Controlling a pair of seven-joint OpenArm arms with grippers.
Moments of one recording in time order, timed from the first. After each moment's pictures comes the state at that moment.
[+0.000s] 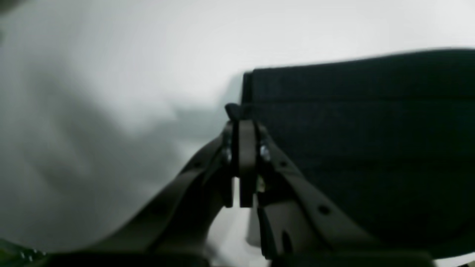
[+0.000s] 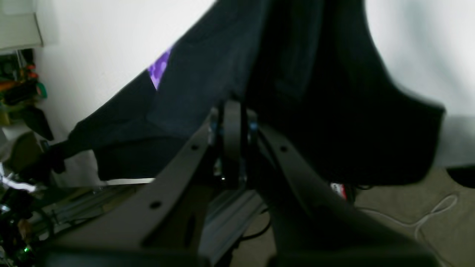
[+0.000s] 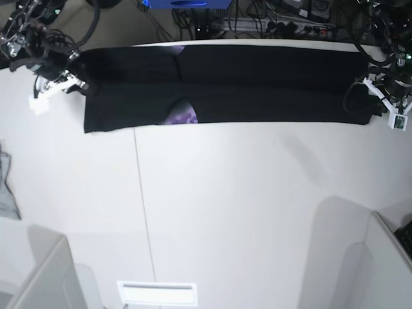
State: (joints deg) left arm 22.1 -19.9 -42.2 105.6 -17.9 -33.0 56.0; right arm -23.0 6.2 37.2 114.9 55.1 1.1 -82.0
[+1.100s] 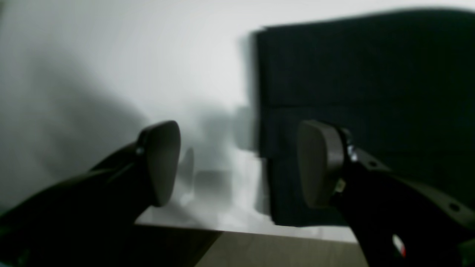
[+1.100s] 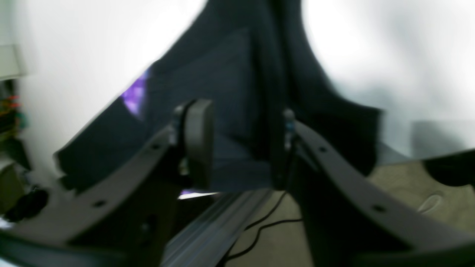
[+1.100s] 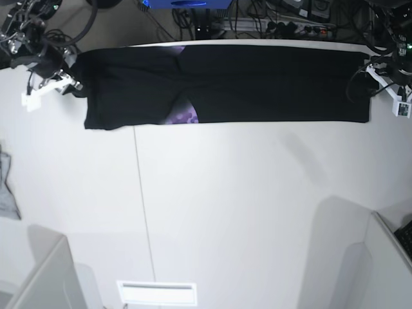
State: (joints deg) left arm 25.3 -18.2 -45.5 107.0 -17.3 -33.0 56.7; right arm -25.2 7.7 36.3 113.6 52.1 0.9 -73.3
